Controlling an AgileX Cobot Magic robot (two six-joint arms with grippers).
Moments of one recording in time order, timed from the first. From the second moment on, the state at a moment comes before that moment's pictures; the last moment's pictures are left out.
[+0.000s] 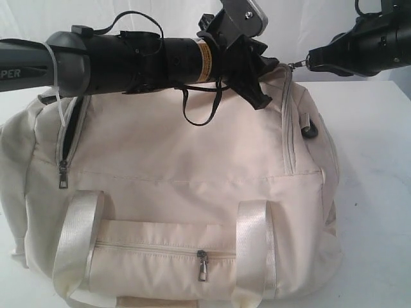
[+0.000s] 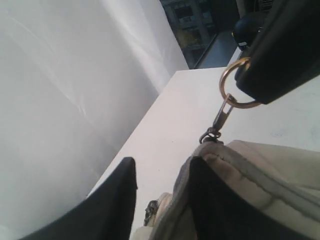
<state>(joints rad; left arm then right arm) -0.70 1.98 -1.59 1.19 -0.28 -0.69 0.14 1.54 -1.19 0.96 0.61 -1.04</state>
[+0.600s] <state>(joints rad) -0.70 1.98 -1.59 1.35 -0.29 -0.81 0.14 1.54 -1.19 0.96 0.60 -1.04</state>
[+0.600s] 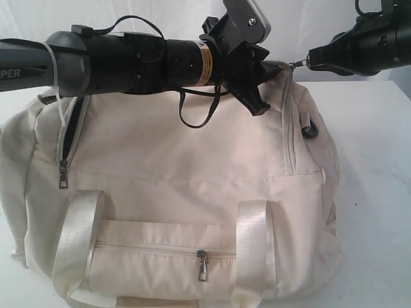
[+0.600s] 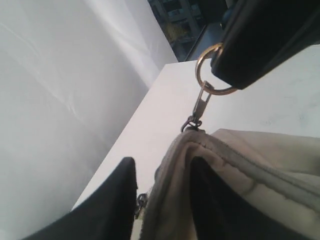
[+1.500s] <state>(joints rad) -0.72 1.98 -1.59 0.77 -0.14 -0.51 0.14 1.59 -1.19 0.95 0.60 -1.03</state>
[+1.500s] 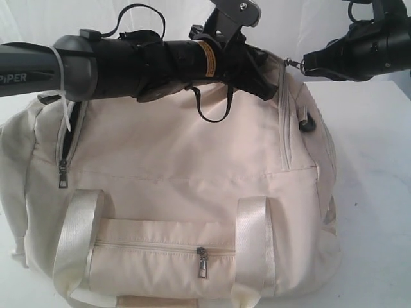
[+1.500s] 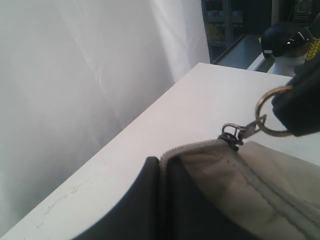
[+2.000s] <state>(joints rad) -0.71 1.98 -1.58 0.72 -0.11 -0.49 0.14 1.58 -1.20 0.84 0.78 -0.99</state>
